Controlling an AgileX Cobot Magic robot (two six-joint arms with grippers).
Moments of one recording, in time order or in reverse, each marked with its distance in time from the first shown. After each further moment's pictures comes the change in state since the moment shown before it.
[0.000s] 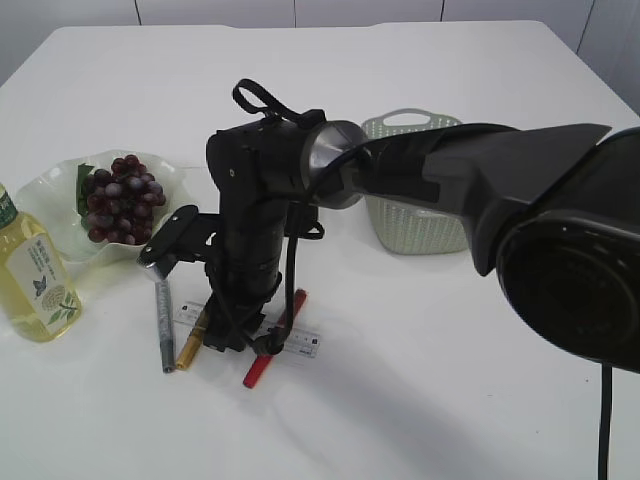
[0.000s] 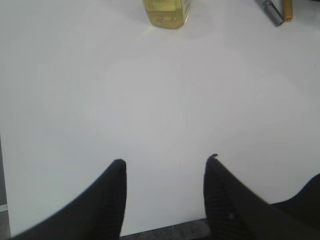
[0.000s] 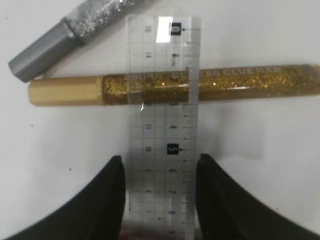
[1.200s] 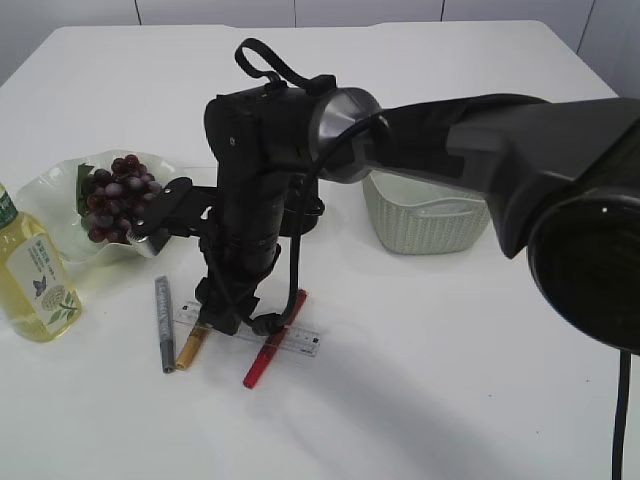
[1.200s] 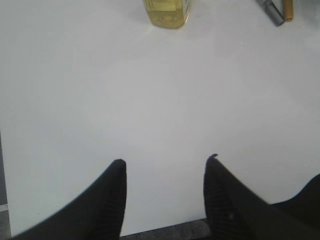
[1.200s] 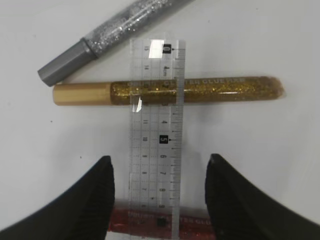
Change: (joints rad) left arm 0.000 0.000 0.000 0.001 0.000 0.000; right arm -0.001 -0.062 0.000 -0.004 0.012 -0.017
